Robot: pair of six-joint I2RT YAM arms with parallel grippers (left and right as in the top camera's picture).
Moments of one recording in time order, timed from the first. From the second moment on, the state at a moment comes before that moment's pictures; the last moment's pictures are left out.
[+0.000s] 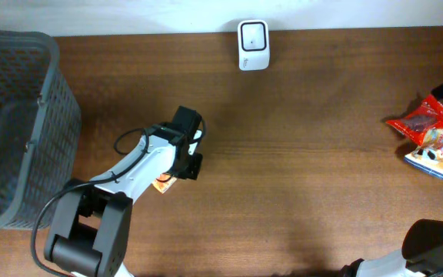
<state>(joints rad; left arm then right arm) -0.40 1.79 1.10 -0.76 -0.02 -0.12 -0.51 1.72 1.98 -1.47 0.06 0.55</state>
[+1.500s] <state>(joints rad) -0.46 1.94 1.24 -0.35 0.64 -0.39 -0.51 1.72 1.98 -1.47 0.06 0.55</state>
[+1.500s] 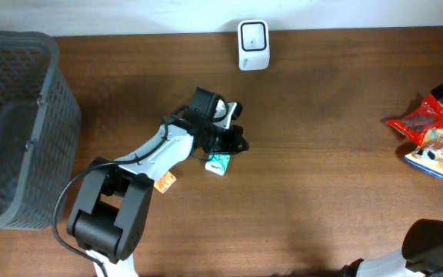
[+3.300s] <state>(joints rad) -0.74 2.00 1.32 -0.69 -0.28 0.15 -0.51 1.72 1.98 -1.47 0.06 0.55</state>
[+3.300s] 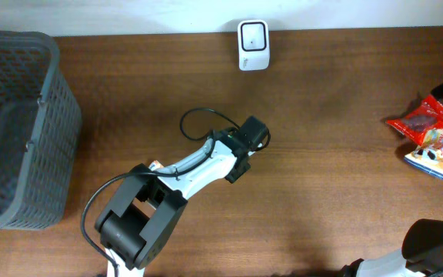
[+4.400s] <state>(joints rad) -0.45 2.01 1.39 -0.80 0.17 -0.07 -0.51 1.72 1.98 -1.47 0.06 0.55</state>
